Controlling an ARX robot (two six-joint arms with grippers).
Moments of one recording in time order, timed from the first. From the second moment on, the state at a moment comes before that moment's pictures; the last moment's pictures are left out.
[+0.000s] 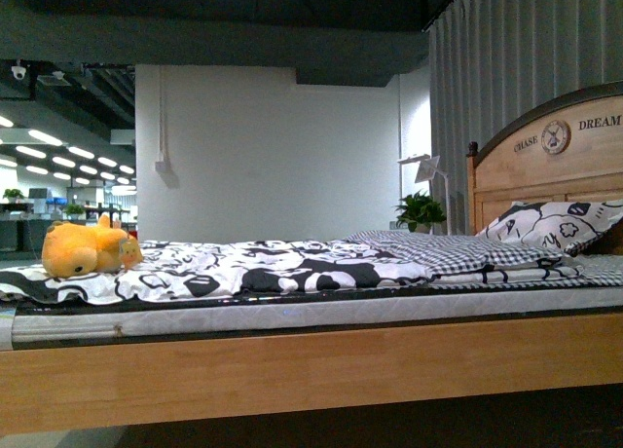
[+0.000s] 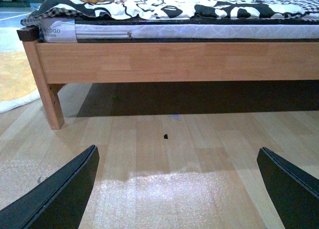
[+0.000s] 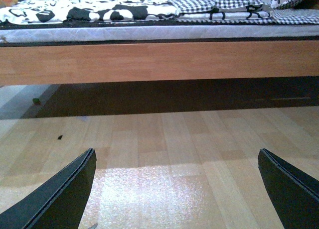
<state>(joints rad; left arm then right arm) 0.00 0.00 0.01 0.00 0.00 0.00 0.00 0.00 0.01 0.00 0.00 0.00</state>
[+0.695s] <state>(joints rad) 0.00 0.00 0.01 0.00 0.00 0.00 0.00 0.00 0.01 0.00 0.00 0.00</state>
